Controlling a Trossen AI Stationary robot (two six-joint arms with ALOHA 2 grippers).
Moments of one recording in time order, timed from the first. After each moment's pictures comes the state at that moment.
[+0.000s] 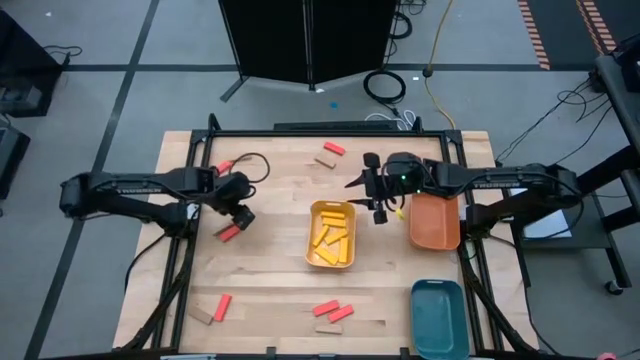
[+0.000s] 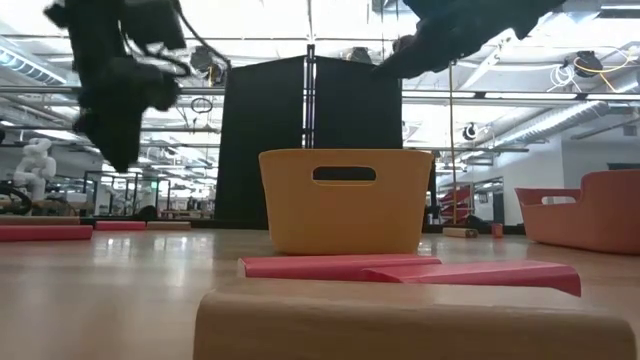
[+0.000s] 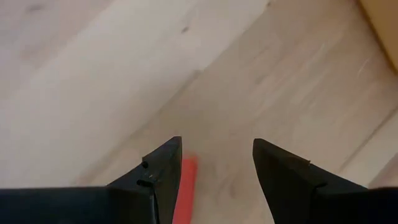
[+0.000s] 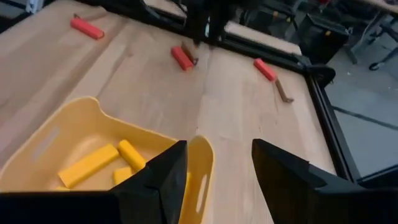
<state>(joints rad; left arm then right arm) 0.18 1.02 0.72 -0.94 0.05 -0.66 -0.15 1.24 0.87 -0.09 -0.13 -0.36</state>
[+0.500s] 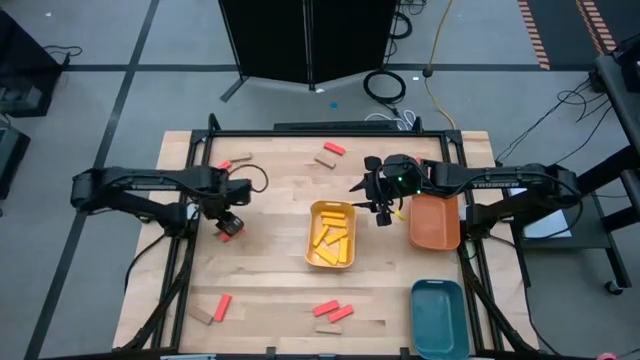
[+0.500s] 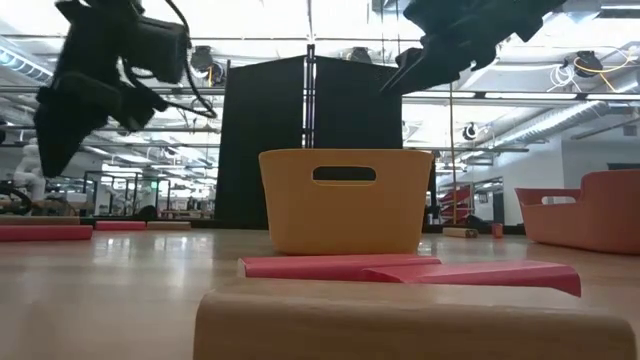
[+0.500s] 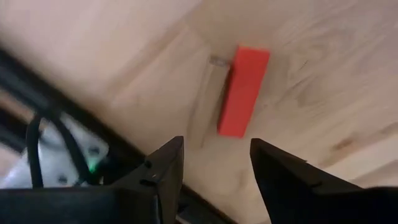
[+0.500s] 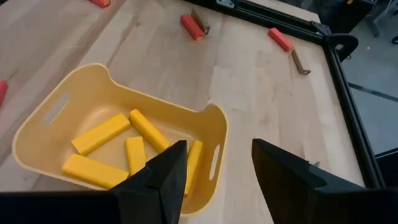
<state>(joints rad) 0.19 1.18 0.76 -1.27 0.13 -0.64 -0.16 1.25 0.87 -0.20 -0.13 -0.36</state>
